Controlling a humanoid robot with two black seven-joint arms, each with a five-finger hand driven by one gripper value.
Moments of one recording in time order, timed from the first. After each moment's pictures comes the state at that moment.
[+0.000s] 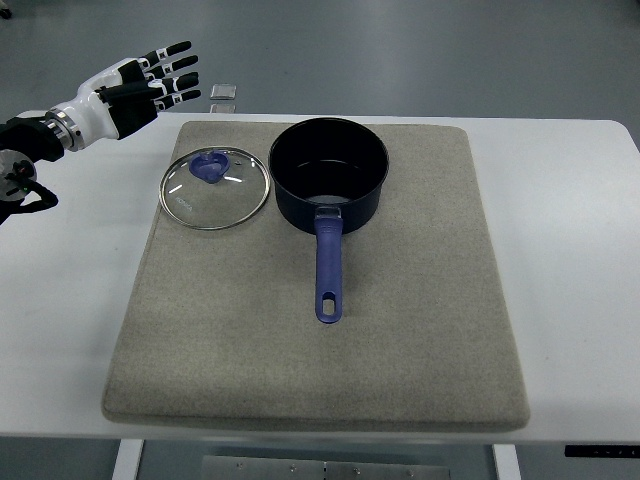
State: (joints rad) left arm -0.97 0.56 -0.43 -0.73 -0.02 -0.46 -0.11; right arm 0.00 0.00 -0.06 0.19 -0.02 0.02 0.06
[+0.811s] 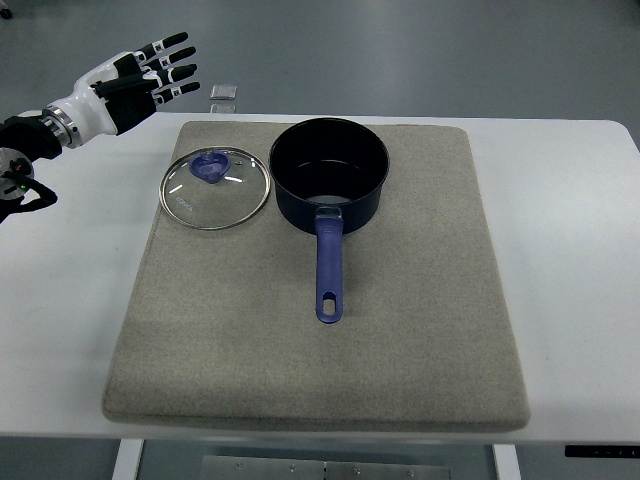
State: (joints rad) left arm -0.96 0.56 -0.46 -0.73 -0.04 -0.46 -0.11; right arm 0.00 0.00 -0.07 0.20 -0.03 0.03 0.06
